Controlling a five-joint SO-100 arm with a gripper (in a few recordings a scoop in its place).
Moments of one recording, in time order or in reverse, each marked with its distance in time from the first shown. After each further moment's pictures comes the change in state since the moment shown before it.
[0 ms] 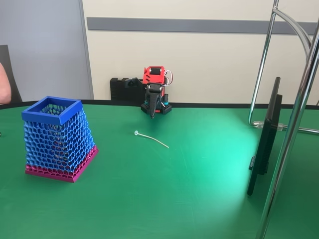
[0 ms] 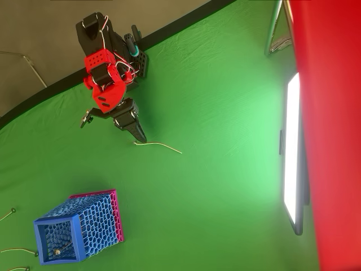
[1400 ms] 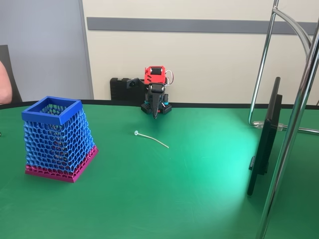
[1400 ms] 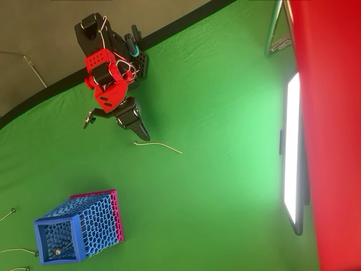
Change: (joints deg) arm -2.7 0.0 0.0 0.4 0.4
